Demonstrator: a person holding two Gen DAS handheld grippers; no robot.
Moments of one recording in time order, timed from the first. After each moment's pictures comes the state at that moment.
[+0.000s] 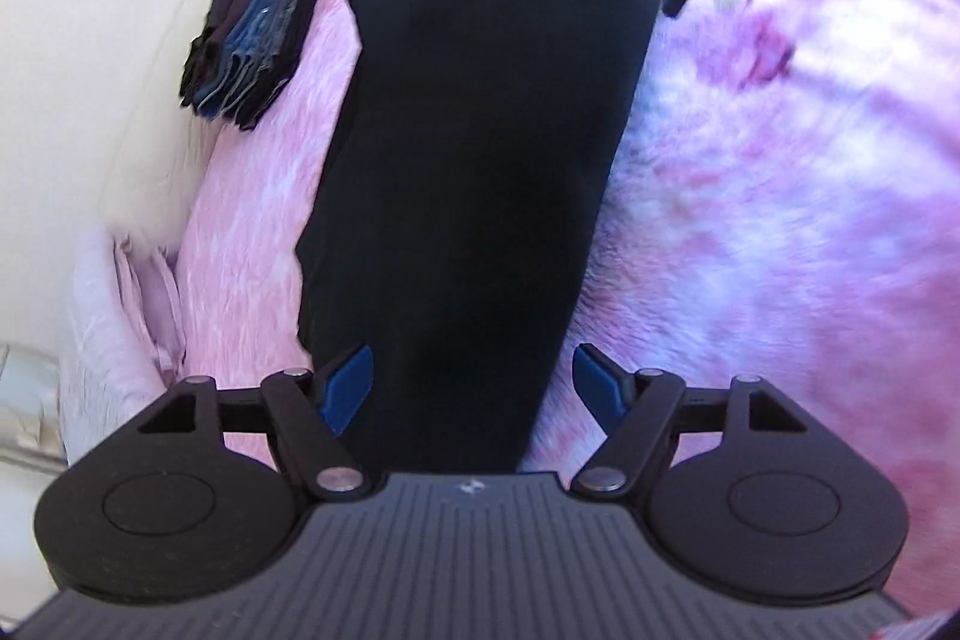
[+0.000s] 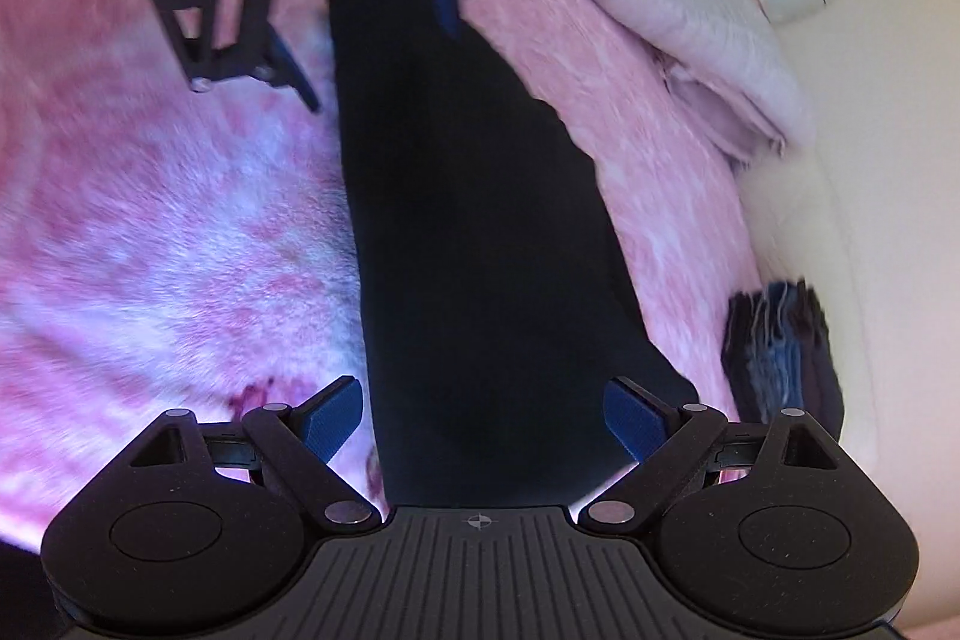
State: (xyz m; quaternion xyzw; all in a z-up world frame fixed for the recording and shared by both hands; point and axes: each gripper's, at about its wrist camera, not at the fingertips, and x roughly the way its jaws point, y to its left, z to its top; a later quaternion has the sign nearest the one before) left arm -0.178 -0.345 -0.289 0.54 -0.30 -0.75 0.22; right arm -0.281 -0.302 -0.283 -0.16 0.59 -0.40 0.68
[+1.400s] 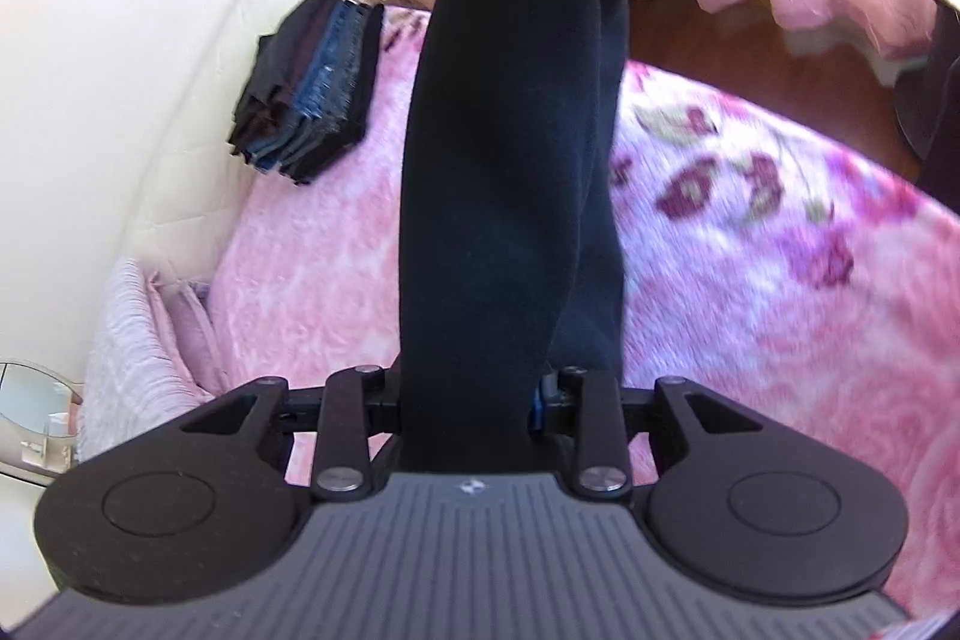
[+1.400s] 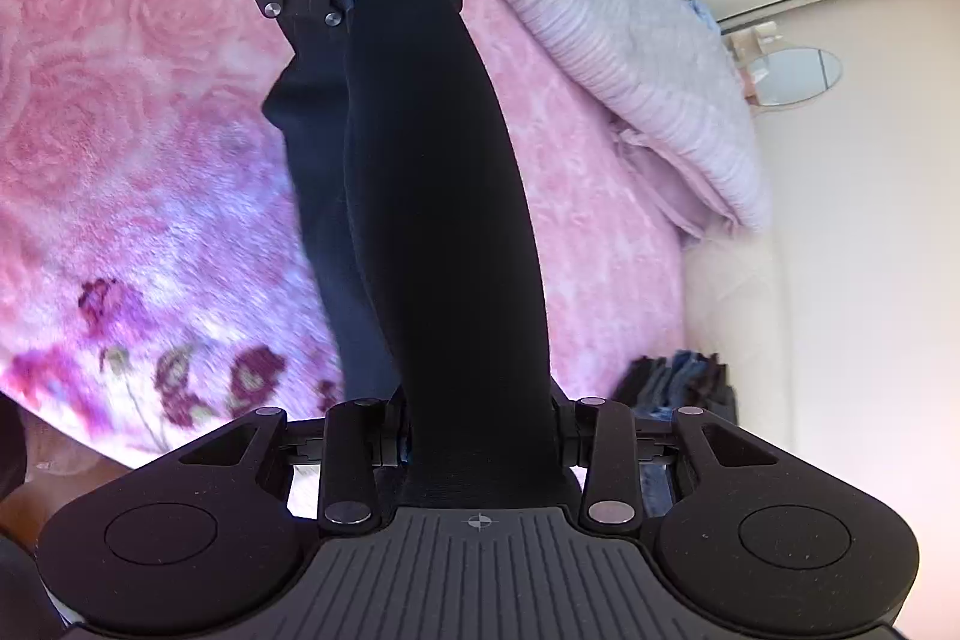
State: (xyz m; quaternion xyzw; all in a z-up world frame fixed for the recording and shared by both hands) left arm -0.220 -0.362 -0.112 0.52 -0.28 -0.77 0.22; right arm -0.377 -0.333 -0.141 -0.24 0.59 -0.35 0.69
